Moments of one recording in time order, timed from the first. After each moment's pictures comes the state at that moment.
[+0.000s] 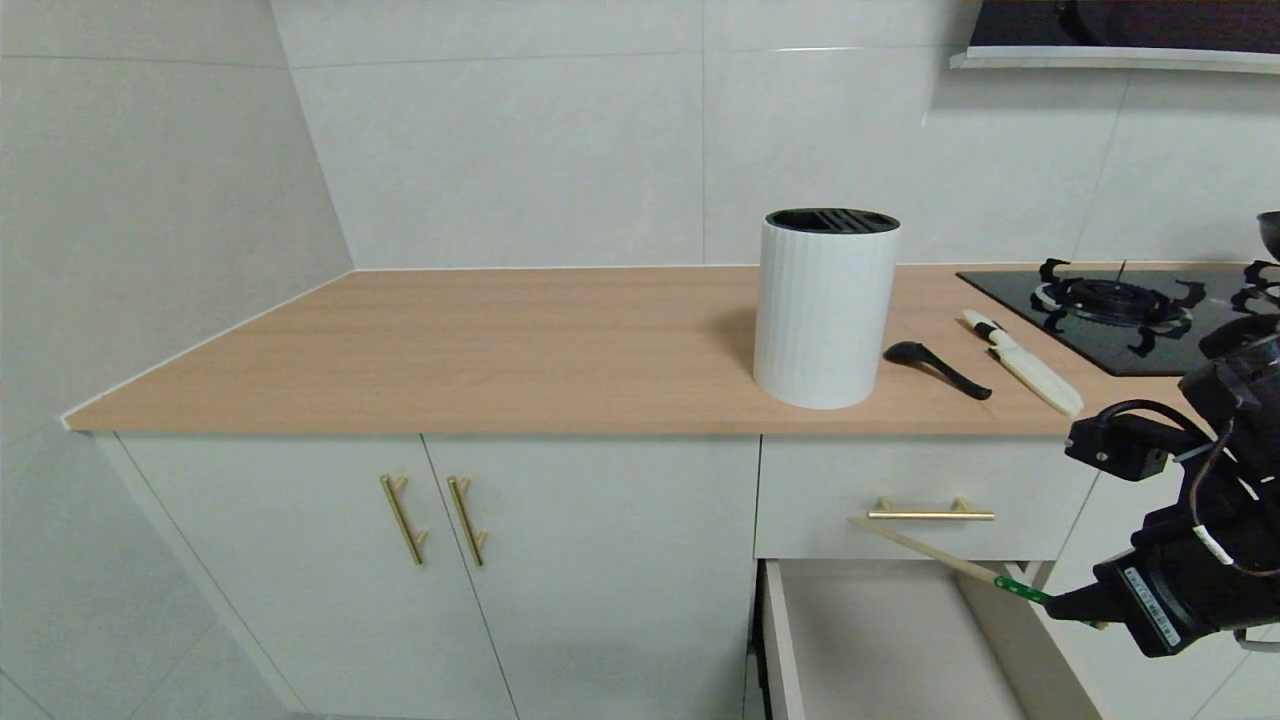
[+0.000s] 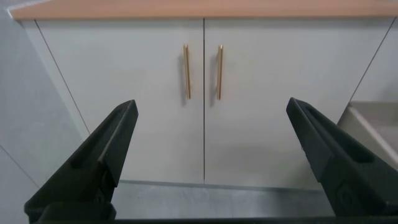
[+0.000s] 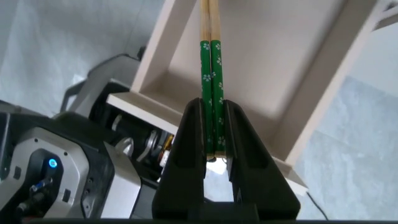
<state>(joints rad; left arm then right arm) 0.01 0.00 0.00 0.00 0.03 0.00 0.27 1.44 -0.89 0.47 0.15 -0.06</state>
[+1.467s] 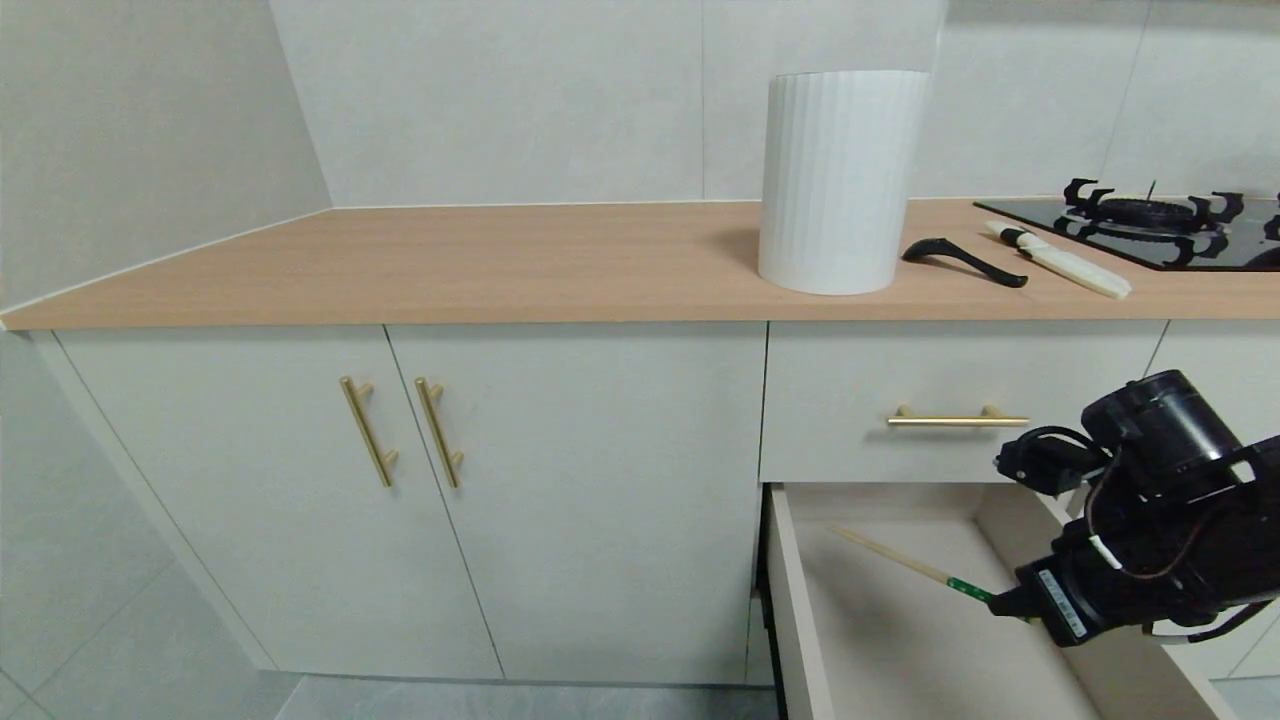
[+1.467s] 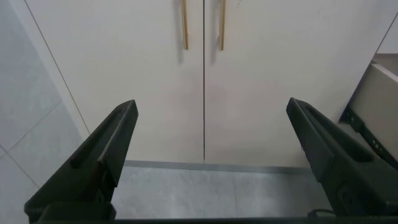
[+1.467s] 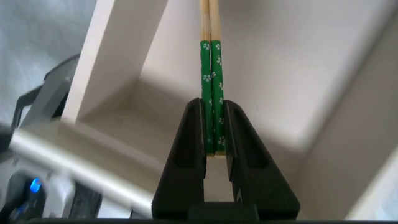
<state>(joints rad) 0.01 0.00 0.00 0.00 0.03 0.00 0.29 1.61 -0.81 0.23 0.13 -0.04</state>
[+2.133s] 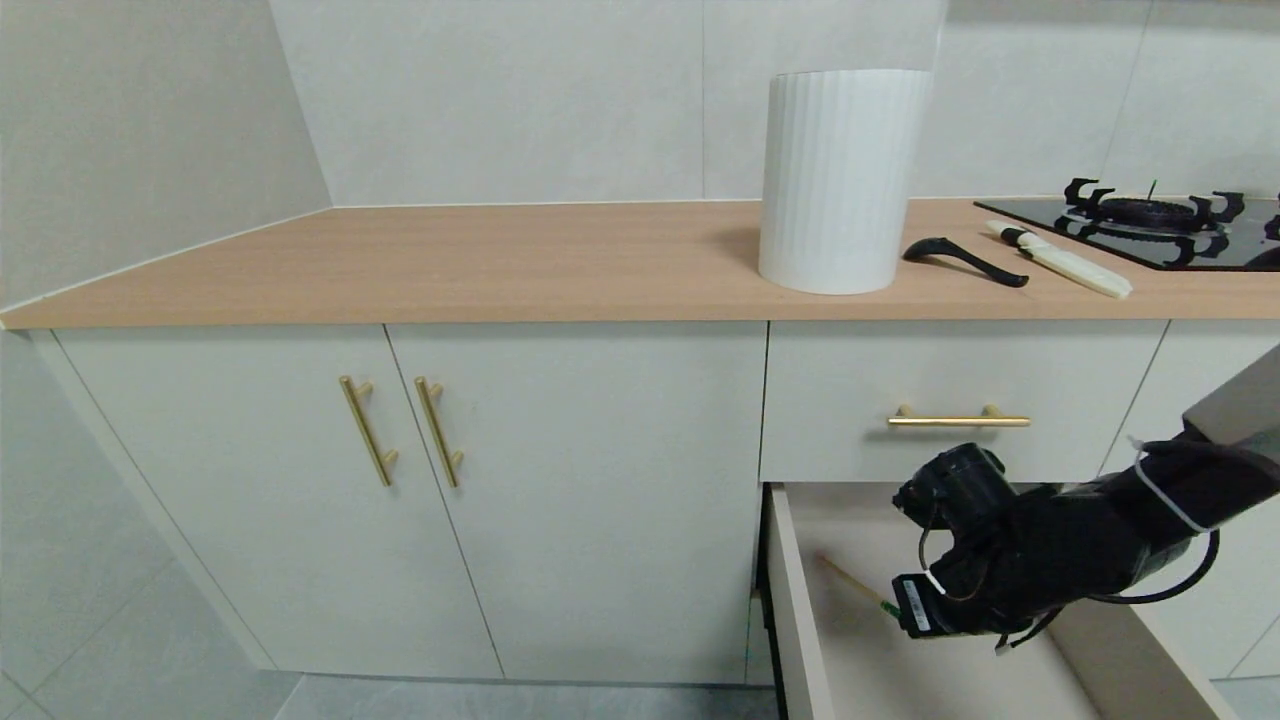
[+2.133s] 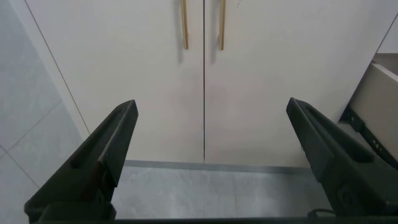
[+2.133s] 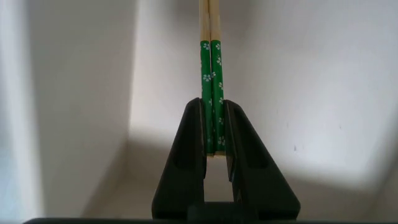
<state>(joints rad) 0.01 0.00 0.00 0.00 0.03 0.00 0.37 2.06 -0.87 -0.05 0.00 0.27</state>
